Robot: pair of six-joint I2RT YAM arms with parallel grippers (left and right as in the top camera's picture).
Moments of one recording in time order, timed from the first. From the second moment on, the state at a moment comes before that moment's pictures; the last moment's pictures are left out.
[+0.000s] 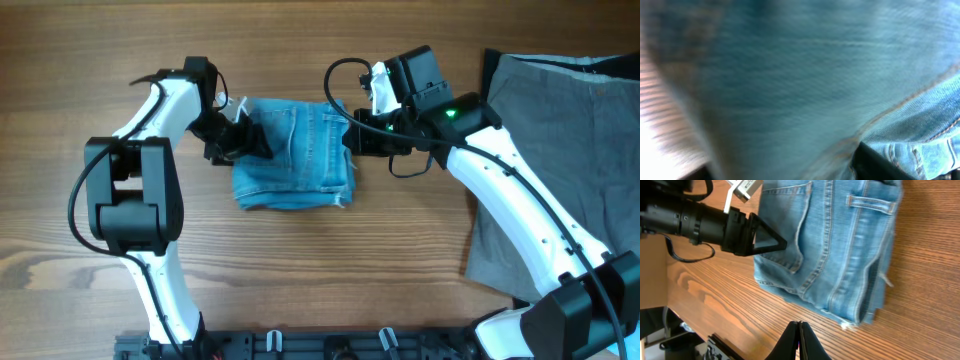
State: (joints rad) left arm -0.05 2.16 1.51 -1.02 0.51 -0.02; right arm 0.43 1.61 1.39 -0.83 -0.44 0.43
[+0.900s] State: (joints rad) left arm 0.49 2.06 1.66 -0.65 0.57 -0.38; right arm 0.43 1.61 1.39 -0.84 -0.31 0.43
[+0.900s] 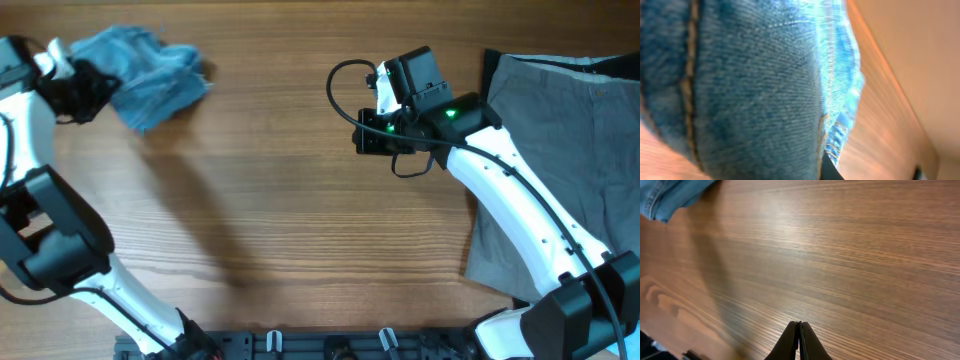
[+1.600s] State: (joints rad) left arm 0.53 2.09 1.66 -1.08 0.52 -0.32; right arm 0.43 1.61 1.39 -0.88 -0.24 0.42
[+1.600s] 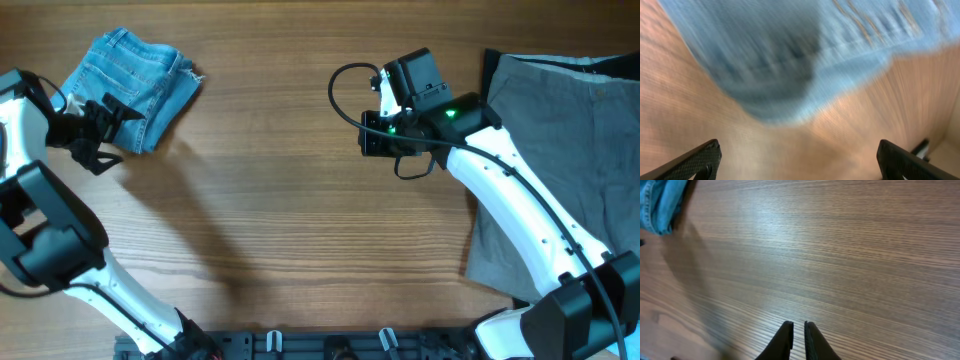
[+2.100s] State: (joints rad) left arm 0.03 1.34 1.66 -1.26 0.17 -0.10; right arm 0.43 1.14 1.39 -0.91 -0.03 0.34
